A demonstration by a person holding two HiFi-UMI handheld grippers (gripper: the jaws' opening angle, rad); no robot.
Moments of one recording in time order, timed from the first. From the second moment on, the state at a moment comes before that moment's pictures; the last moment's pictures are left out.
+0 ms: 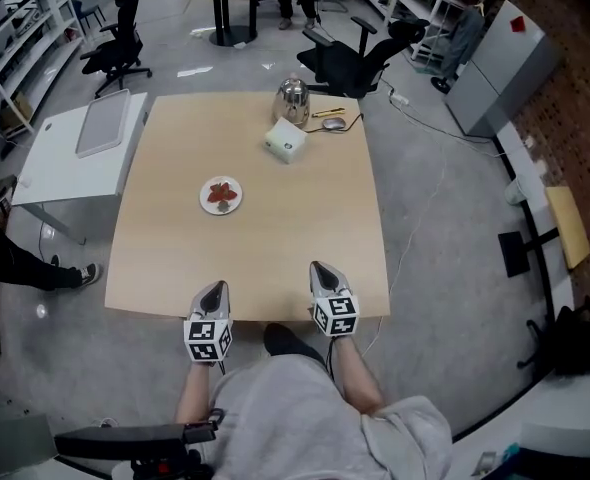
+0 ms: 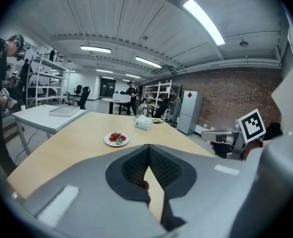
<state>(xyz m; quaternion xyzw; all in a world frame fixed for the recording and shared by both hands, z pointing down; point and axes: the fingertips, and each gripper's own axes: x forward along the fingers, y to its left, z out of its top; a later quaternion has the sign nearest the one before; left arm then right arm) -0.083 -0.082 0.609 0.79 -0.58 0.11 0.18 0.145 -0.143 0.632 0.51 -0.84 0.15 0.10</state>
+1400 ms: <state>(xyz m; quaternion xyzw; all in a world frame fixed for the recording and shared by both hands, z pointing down) -0.087 -0.038 0.599 0.79 -0.59 0.11 0.16 0.158 -0.081 0.637 0.52 -0.83 0.16 0.10</state>
